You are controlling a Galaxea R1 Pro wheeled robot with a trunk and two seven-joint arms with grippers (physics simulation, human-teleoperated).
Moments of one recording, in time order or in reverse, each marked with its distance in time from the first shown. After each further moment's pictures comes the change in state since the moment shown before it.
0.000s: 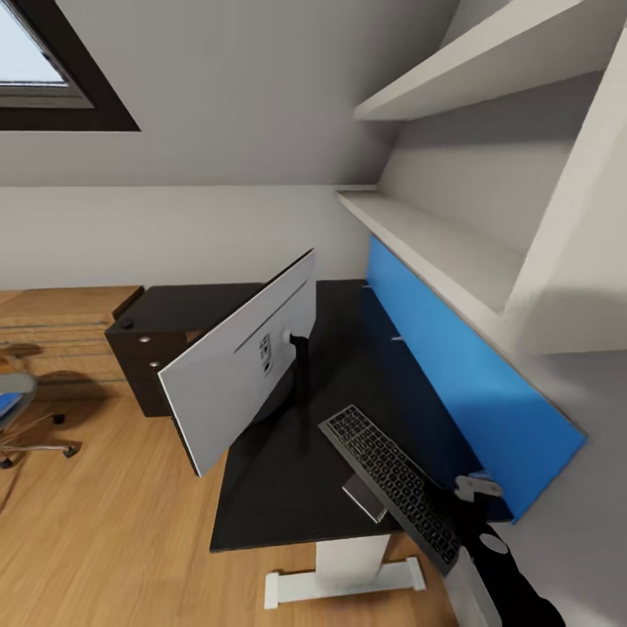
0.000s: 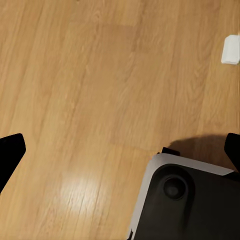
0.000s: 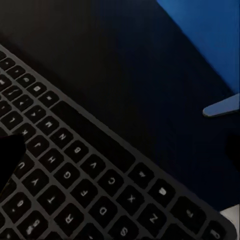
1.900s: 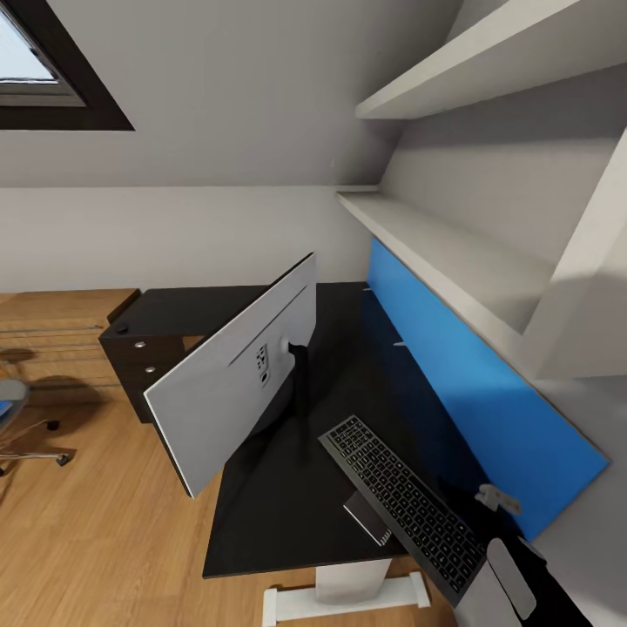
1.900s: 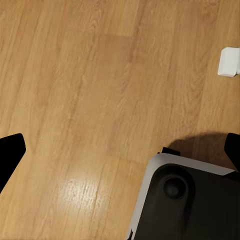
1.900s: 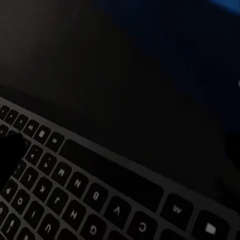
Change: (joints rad) left arm 0.000 0.000 0.000 0.000 -0.001 0.000 0.000; right arm -0.041 -0.077 -0.067 0.112 -0.452 0.060 0.161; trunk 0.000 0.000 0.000
